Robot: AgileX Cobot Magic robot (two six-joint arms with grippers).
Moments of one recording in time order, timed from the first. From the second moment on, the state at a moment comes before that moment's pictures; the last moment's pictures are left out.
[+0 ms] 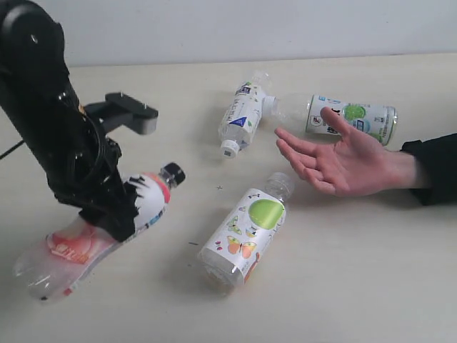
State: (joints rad) left arm -0.42 1.69 -1.07 -0.20 1.06 0.37; right arm -0.08 0.01 0.00 0.11 0.09 0.04
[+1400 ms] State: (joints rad) left arm -1.02 1.77 -1.51 0.76 0.66 -0.76; right arm -0.08 0.01 0.00 0.13 0.09 0.04
